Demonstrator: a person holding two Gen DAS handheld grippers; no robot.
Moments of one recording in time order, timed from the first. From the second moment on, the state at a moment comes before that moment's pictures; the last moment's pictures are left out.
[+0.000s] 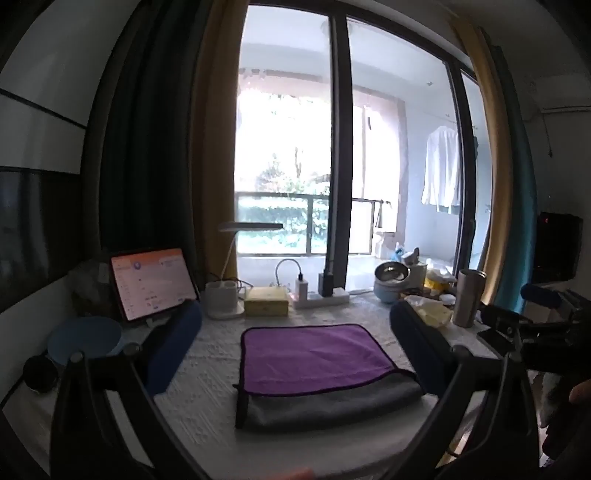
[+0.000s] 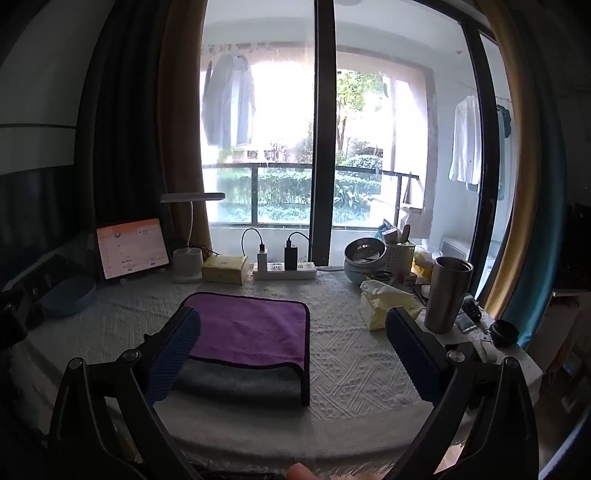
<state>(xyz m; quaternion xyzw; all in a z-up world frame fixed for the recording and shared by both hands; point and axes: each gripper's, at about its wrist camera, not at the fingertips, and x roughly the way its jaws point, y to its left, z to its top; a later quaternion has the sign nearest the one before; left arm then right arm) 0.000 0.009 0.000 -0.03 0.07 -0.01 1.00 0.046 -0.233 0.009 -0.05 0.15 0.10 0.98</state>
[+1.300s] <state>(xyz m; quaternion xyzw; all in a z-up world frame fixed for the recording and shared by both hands) 0.001 0.013 -0.001 -0.04 0.08 0.00 1.00 0.047 -0.231 0.003 -0.05 0.16 0.10 0.98</state>
